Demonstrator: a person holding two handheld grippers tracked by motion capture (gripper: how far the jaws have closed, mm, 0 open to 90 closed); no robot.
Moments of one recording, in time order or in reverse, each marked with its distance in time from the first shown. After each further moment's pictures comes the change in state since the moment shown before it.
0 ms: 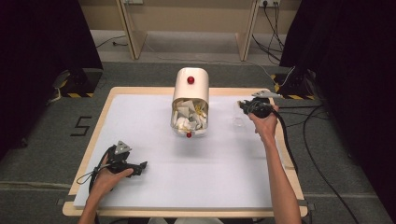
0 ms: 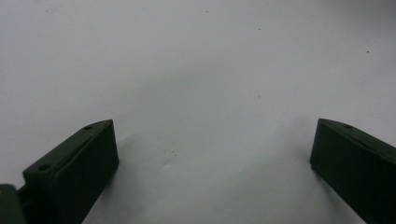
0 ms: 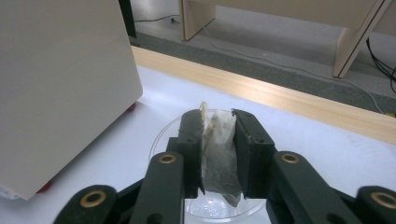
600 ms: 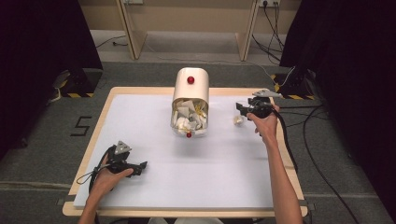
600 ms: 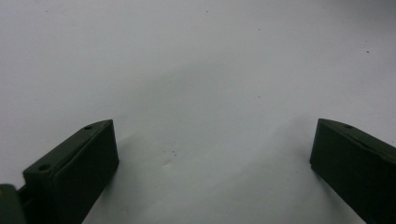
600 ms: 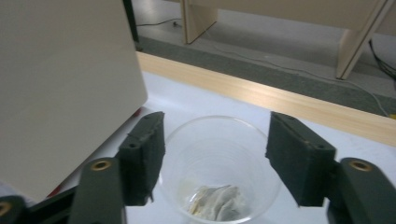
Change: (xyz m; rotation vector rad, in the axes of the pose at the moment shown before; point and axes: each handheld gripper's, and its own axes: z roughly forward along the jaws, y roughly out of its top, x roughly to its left) left arm 0.000 0.000 0.000 0.000 0.000 0.000; right arm 0.003 0.004 -0.005 -0.013 0.009 0.014
